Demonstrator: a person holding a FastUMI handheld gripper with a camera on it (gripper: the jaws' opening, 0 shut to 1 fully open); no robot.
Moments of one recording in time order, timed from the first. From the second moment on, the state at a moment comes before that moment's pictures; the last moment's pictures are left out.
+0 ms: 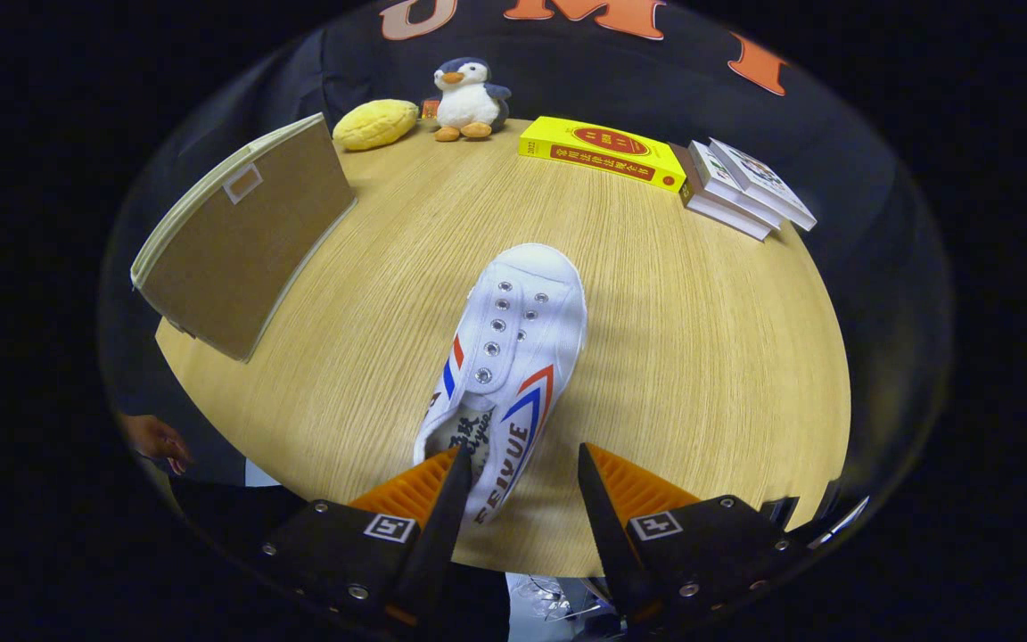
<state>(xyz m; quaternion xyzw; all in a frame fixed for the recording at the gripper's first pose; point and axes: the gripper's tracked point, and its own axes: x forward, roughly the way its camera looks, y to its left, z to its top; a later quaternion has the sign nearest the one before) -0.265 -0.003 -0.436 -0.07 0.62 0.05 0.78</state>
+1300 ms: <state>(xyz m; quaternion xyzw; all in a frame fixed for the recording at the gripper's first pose) -0.251 0.001 -0.464 0.10 0.63 -0.01 0.77</state>
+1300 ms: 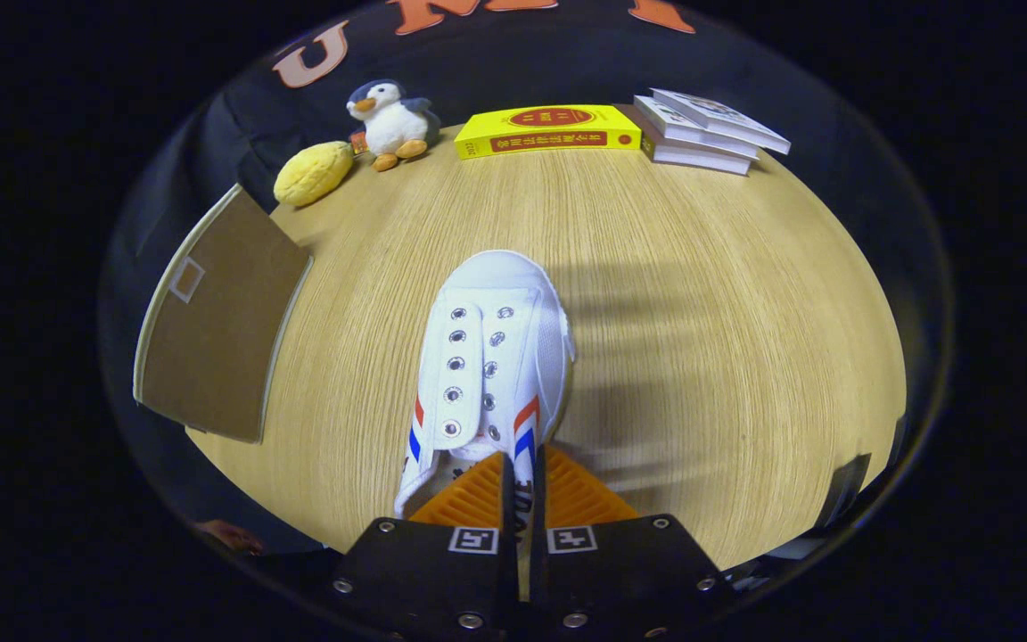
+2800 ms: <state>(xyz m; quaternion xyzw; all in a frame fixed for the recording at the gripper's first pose) -0.086 0.259 -0.281 0.15 0.54 0.15 0.81</state>
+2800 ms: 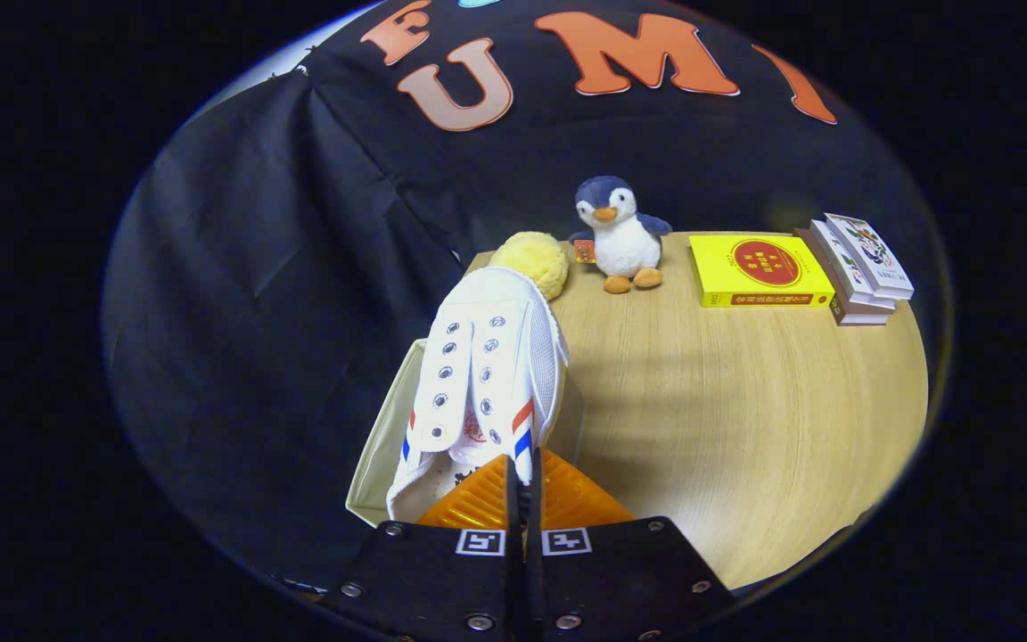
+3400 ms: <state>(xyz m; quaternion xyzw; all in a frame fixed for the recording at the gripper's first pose) -0.113 0.306 -0.338 0.07 0.62 0.08 0.78</state>
